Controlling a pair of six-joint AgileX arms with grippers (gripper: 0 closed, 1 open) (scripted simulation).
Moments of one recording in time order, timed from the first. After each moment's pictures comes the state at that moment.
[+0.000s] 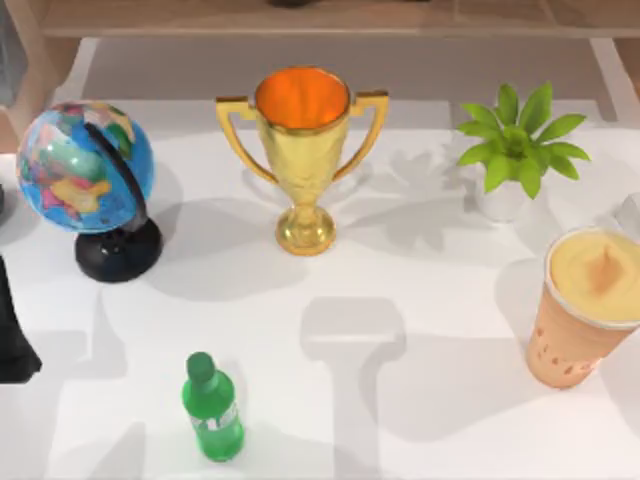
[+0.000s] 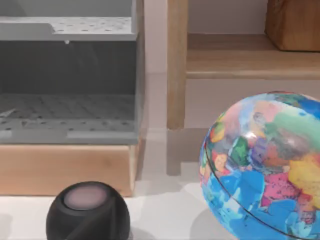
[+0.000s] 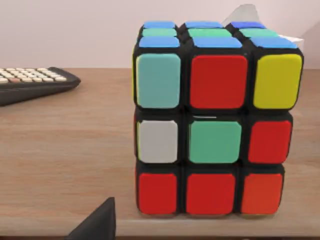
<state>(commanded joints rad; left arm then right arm) 0.00 0.00 0.00 0.00 0.00 0.00 0.40 1.68 1.54 0.12 0.43 0.02</state>
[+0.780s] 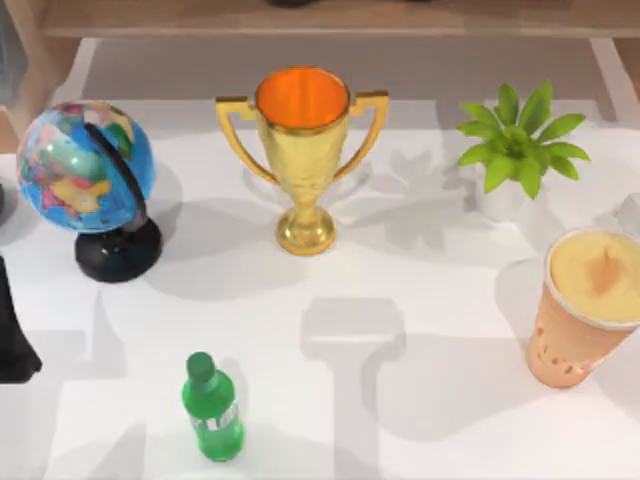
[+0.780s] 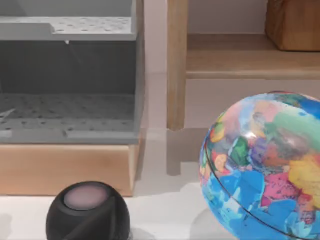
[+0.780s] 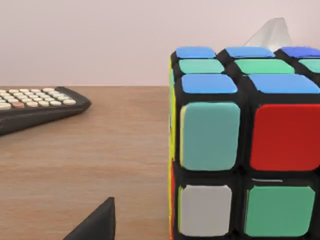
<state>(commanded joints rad) 0.00 0.00 0.00 0.00 0.00 0.00 0.38 1.84 1.73 0.10 0.41 0.02</state>
